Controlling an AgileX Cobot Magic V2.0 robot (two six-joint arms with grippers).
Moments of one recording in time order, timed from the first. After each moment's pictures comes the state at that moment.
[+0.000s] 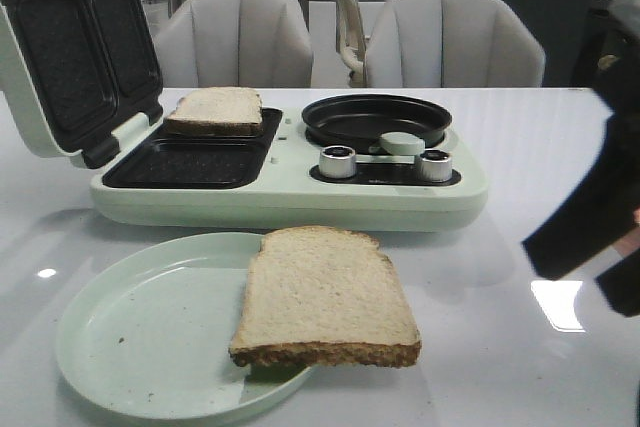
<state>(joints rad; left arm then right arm) -0.93 0.46 -0.55 0.19 0.61 -0.34 0.15 1.27 -0.58 0.84 0.70 -0.51</state>
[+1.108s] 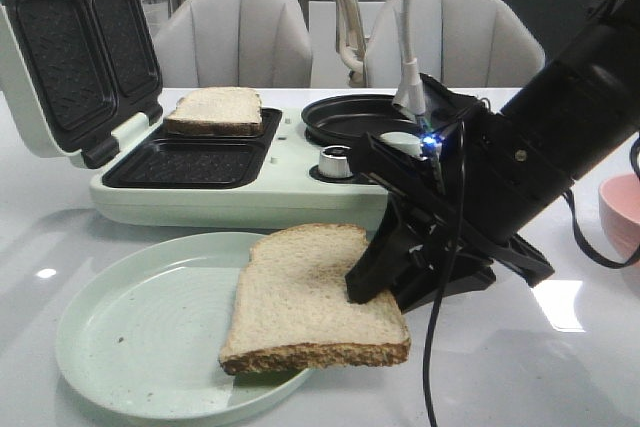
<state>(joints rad) -0.93 0.46 -0.55 0.21 0.60 -0.34 0.32 1.79 -0.88 1.10 0.64 -0.66</state>
